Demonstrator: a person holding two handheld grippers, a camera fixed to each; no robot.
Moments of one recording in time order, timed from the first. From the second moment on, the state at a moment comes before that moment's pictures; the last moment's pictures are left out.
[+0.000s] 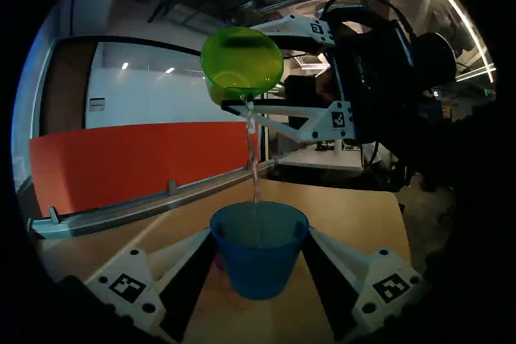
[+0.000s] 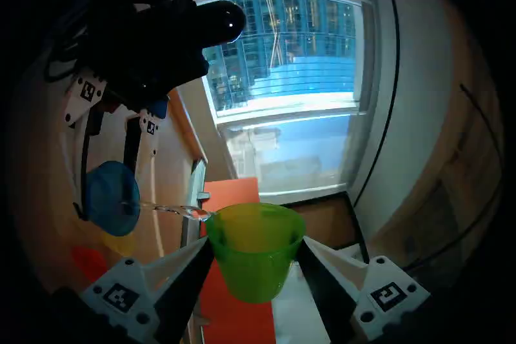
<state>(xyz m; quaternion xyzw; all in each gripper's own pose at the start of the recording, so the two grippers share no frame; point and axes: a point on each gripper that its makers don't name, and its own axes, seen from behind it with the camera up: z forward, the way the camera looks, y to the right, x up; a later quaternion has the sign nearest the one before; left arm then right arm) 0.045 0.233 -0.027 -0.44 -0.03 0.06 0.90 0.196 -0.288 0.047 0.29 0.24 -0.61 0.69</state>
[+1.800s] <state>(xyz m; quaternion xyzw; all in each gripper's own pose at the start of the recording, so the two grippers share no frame) 0.044 0.234 -0.021 -0.44 -0.03 0.05 0.90 0.199 -0.305 0.042 0.26 0.28 -0.67 0.63</state>
